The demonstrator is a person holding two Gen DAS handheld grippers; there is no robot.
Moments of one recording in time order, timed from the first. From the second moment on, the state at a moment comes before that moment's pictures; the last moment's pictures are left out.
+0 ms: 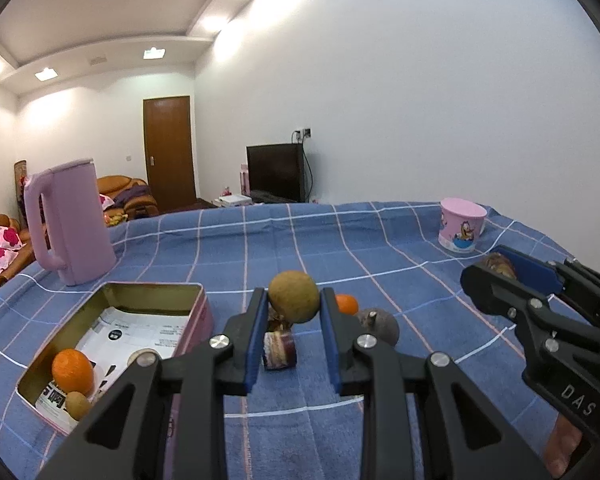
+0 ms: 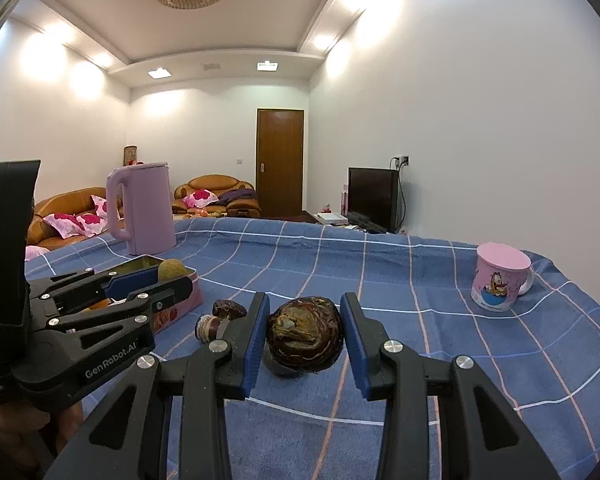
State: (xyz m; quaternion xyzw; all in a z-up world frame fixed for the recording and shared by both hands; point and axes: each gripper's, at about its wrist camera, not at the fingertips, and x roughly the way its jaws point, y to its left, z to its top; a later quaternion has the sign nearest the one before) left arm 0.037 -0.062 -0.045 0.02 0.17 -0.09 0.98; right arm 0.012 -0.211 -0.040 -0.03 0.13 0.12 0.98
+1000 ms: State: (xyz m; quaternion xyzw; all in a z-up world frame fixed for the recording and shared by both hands) left arm 0.041 -0.041 -0.043 0.02 0.18 -0.05 0.98; right arm 0.010 -0.196 -0.038 -0.05 0.13 0.13 0.98
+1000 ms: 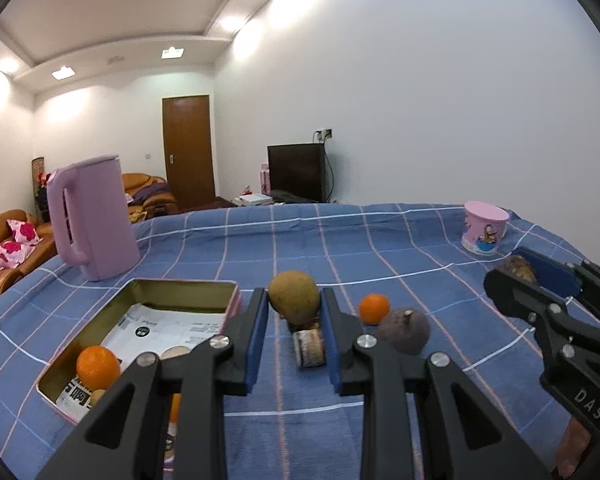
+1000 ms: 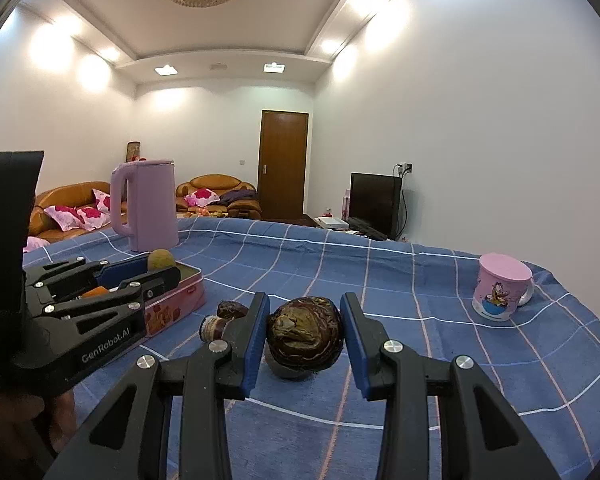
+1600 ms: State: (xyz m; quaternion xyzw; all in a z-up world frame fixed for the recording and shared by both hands) left arm 0.050 0.005 -0.044 0.00 0.20 -0.01 0.98; right arm 0.033 -0.149 -0.032 -0.08 0.14 0.17 0.97
